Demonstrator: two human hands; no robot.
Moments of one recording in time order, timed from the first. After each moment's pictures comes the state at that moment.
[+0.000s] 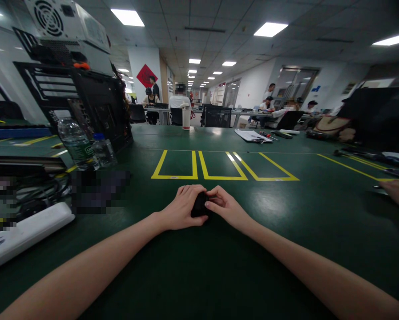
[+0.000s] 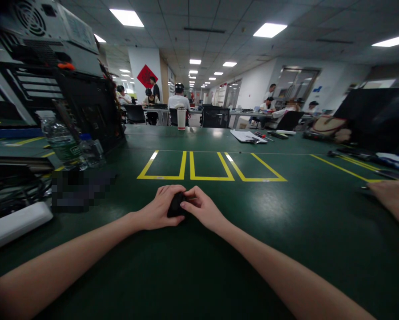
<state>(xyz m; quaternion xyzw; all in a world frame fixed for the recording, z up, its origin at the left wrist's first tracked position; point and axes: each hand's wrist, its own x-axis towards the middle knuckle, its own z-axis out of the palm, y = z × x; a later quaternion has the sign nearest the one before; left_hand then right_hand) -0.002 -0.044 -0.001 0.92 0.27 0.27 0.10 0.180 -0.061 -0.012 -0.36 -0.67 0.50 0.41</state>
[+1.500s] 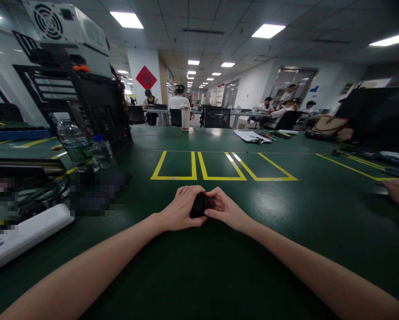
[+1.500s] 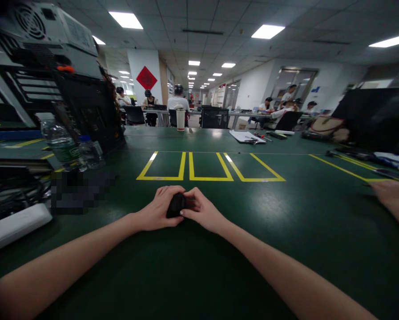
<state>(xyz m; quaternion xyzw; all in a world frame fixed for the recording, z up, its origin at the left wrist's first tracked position) -0.001 -0.045 -0.002 0.92 0.28 0.27 0.10 0.185 -0.061 -0.014 -0.33 -0.68 0.53 0.40</state>
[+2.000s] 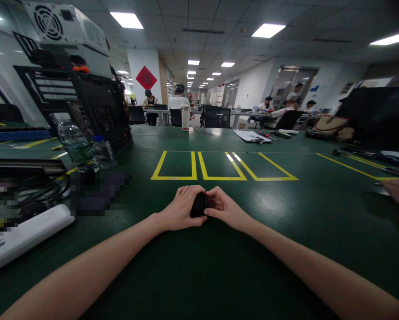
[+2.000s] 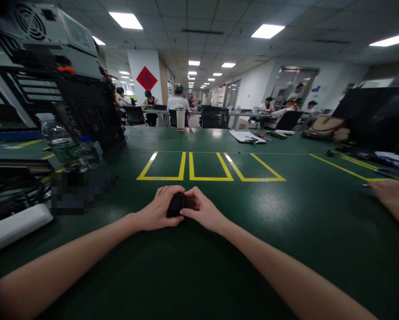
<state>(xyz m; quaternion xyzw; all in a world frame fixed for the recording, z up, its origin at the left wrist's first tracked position) -0.002 -0.045 -0.001 0.92 0.28 0.26 0.10 0.185 -0.060 -0.012 -0.34 -0.68 0.52 0.39</state>
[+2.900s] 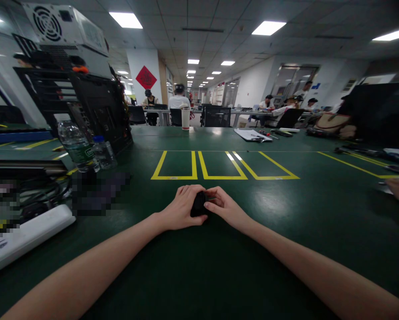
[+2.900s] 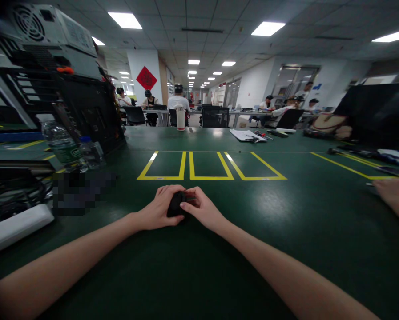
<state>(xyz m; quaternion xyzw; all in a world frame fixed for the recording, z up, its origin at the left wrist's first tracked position) 0.000 -0.044 -0.001 0.92 0.28 0.26 0.10 0.182 -0.060 -0.011 -0.36 -0.66 0.51 0.41</state>
